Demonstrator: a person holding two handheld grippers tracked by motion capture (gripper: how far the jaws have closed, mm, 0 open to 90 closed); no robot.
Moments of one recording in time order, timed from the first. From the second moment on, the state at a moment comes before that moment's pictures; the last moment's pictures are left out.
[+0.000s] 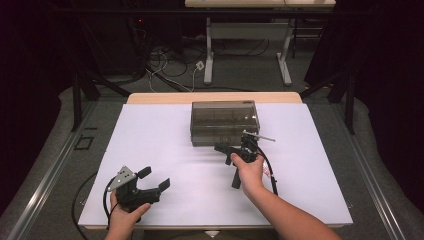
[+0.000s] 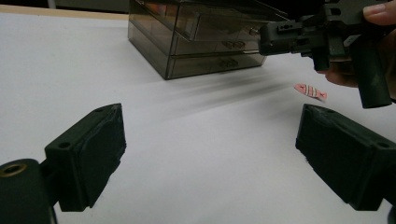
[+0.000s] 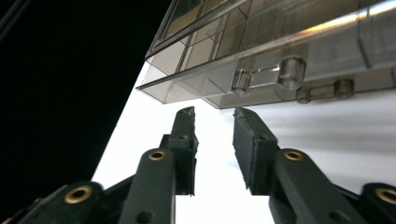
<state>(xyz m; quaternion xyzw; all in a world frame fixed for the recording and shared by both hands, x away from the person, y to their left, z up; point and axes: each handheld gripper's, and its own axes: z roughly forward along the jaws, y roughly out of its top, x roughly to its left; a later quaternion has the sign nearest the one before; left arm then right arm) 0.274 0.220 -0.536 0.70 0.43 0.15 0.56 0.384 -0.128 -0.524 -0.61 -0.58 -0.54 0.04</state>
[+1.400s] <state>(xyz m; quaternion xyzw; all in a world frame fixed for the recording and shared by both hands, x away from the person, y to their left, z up) 0.274 0.220 -0.536 0.70 0.42 0.15 0.55 0.372 -0.139 -0.488 -0.51 -0.69 -0.52 -0.05</state>
